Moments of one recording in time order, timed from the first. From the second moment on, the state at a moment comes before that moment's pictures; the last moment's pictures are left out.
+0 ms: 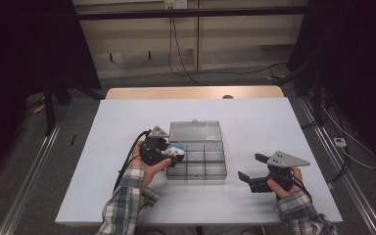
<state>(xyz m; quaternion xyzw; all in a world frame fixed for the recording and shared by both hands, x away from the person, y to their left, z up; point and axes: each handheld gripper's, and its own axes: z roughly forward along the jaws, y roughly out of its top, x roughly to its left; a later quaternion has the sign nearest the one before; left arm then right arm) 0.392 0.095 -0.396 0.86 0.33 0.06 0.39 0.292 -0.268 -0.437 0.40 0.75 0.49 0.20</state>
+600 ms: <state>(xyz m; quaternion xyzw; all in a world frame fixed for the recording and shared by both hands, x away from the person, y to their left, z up) 0.393 0.085 -0.396 0.86 0.33 0.06 0.40 0.292 -0.268 -0.437 0.40 0.75 0.49 0.20</state>
